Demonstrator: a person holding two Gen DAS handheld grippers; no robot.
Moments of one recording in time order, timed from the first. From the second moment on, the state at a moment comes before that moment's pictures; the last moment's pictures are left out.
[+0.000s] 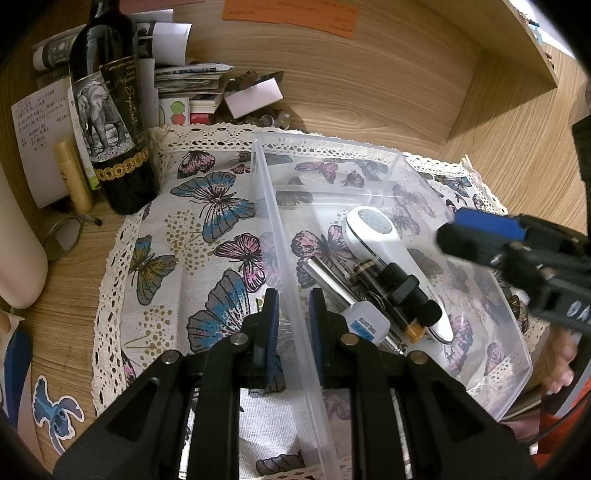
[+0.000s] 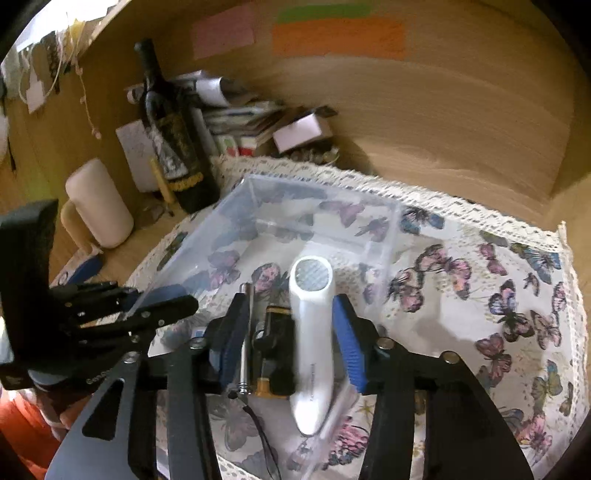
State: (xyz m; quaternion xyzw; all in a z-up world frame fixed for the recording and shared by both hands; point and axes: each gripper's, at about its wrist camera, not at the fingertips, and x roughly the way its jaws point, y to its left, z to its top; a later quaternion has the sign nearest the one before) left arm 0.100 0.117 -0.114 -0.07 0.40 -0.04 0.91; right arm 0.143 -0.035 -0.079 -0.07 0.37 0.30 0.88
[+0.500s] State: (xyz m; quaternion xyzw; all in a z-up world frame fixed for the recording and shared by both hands) left arm 0.100 0.117 -0.114 -0.08 0.40 -0.04 0.91; right arm 0.129 -0.130 -0.058 -0.02 0.35 0.17 0.92
